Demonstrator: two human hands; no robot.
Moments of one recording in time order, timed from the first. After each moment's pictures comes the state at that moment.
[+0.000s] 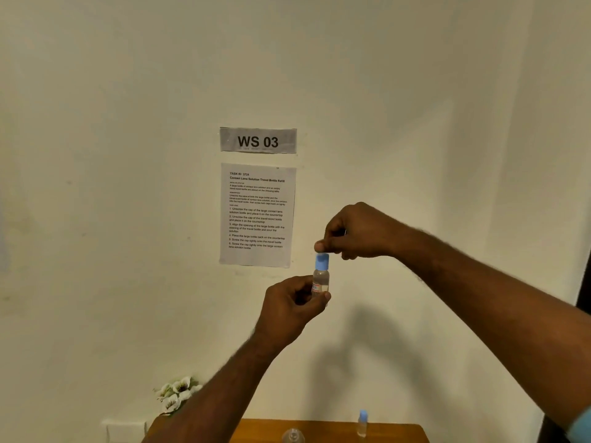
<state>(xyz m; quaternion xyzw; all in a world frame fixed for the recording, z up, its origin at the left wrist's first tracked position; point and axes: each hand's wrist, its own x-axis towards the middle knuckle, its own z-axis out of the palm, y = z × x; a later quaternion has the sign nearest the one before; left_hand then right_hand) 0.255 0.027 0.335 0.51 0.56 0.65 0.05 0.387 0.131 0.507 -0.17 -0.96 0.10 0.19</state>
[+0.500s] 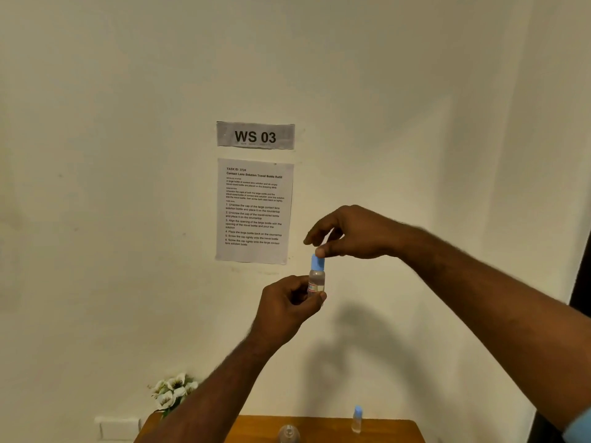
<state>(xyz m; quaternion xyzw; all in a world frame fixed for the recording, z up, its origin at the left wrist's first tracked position) 0.253 0.028 0.330 0.52 0.56 0.65 0.03 0.387 0.124 0.506 -0.14 -0.97 0.11 0.15</state>
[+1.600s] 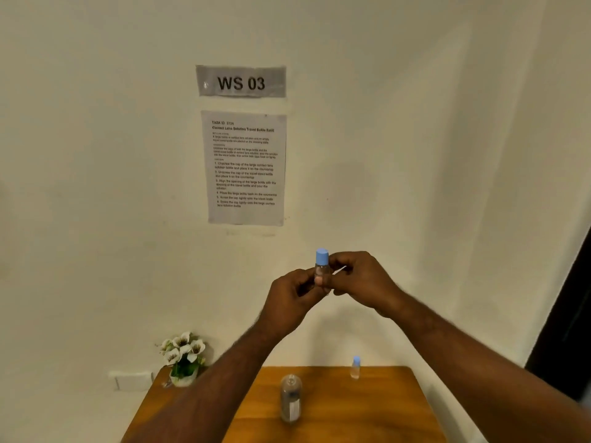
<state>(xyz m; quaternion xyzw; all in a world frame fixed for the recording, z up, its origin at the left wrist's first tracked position) 0.253 0.048 0.263 0.54 0.60 0.57 0.12 0.399 0.157 0.324 -0.21 -0.84 0.42 0.28</state>
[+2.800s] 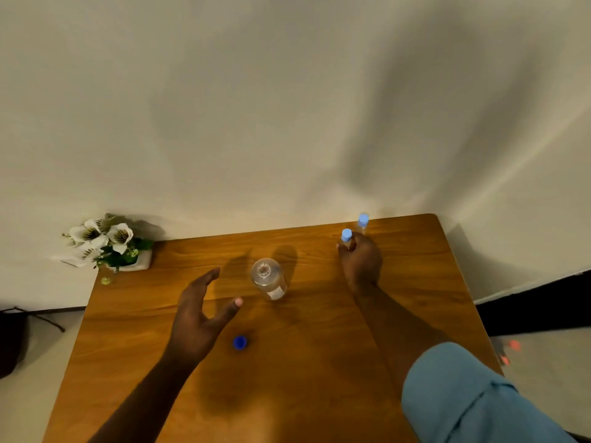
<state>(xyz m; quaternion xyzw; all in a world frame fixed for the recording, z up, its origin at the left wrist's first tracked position) 0.164 0.032 -0.052 0.32 0.85 0.35 0.22 0.333 0.306 -0.140 -0.61 -0.69 0.31 0.23</state>
